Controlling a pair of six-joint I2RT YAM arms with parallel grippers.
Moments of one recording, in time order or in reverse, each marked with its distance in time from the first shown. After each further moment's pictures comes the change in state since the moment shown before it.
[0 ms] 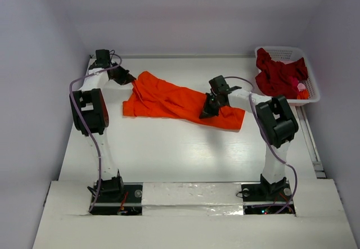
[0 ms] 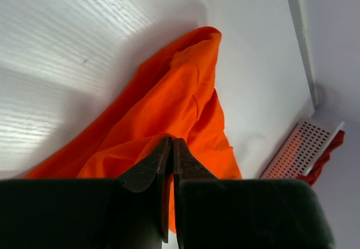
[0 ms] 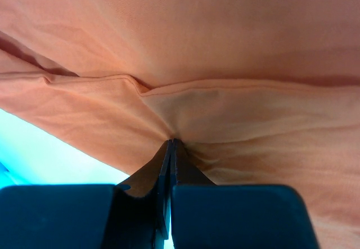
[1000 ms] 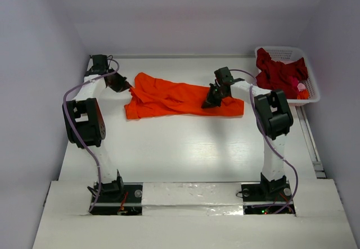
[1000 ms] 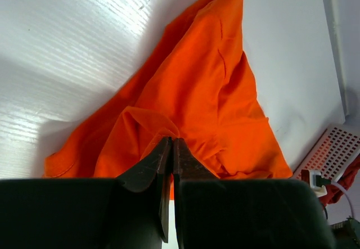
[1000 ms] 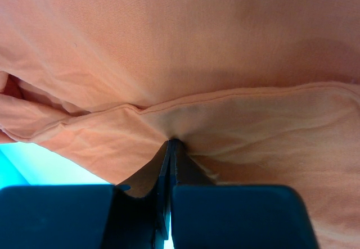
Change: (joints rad) left arm 0.000 -0.233 -0.245 -0.008 -0.114 0.044; right arm -0.092 0.138 0.180 -0.010 -0.040 -0.023
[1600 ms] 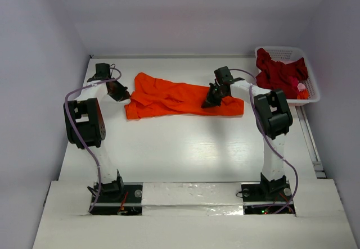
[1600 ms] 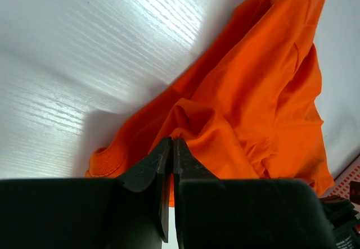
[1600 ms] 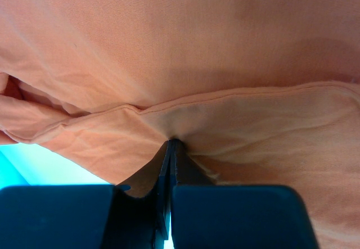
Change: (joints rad) left arm 0.000 -0.005 -0.124 0.027 -0.063 0.056; right arm 0.000 0.007 0.014 -0.010 0.000 -0.001
